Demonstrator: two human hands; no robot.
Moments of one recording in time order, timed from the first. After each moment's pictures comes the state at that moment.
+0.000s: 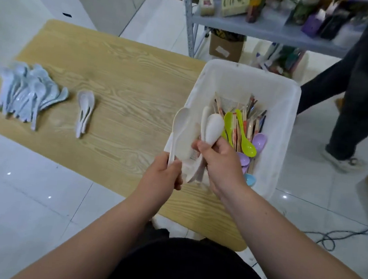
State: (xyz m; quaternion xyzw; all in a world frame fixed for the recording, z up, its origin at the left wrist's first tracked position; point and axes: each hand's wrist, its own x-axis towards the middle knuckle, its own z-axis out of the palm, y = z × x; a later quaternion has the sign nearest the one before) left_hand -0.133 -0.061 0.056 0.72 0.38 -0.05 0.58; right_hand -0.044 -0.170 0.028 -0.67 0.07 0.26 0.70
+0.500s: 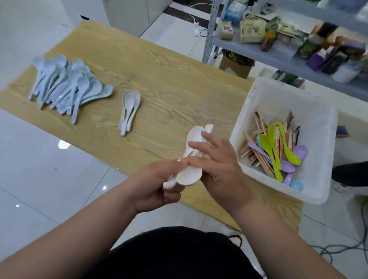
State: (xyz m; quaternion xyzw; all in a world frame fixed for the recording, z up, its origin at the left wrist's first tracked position) left_hand -0.242 0.116 0.076 0.38 0.24 -0.21 0.87; right_hand -0.146 -0.046 0.040 -0.78 -0.48 -0.10 0.38
